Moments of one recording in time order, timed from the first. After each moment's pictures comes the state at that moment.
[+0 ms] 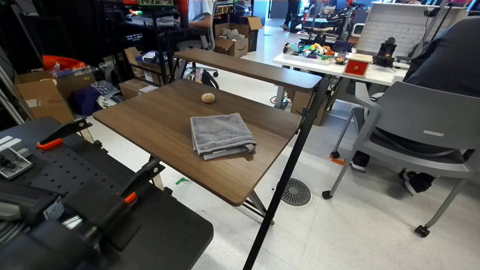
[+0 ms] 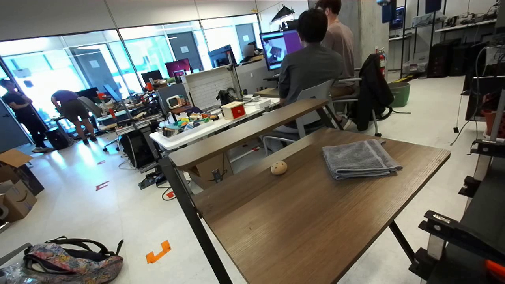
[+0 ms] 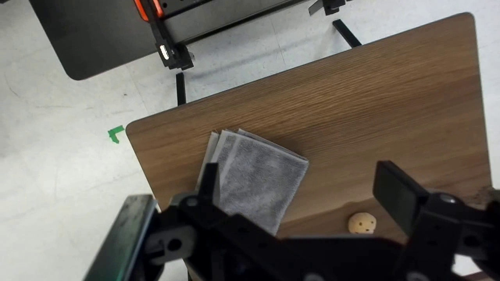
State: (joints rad) arm -0.06 -0.18 0.01 -2.34 0.01 2.10 0.24
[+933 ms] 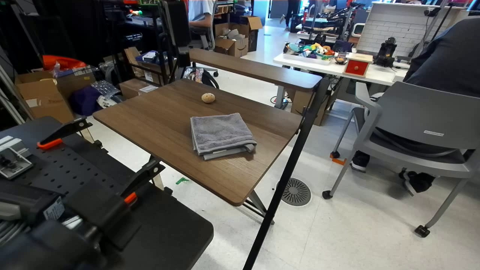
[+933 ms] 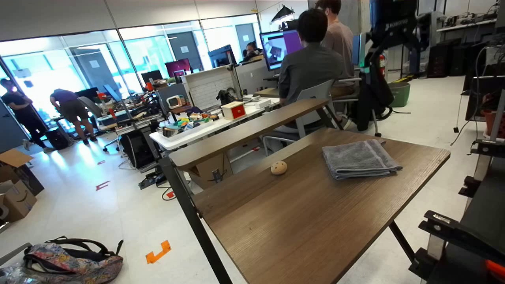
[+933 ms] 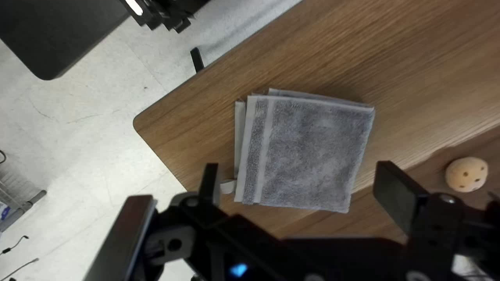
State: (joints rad) arm -0.07 0.10 -0.02 -2.35 -0.13 2.47 0.58
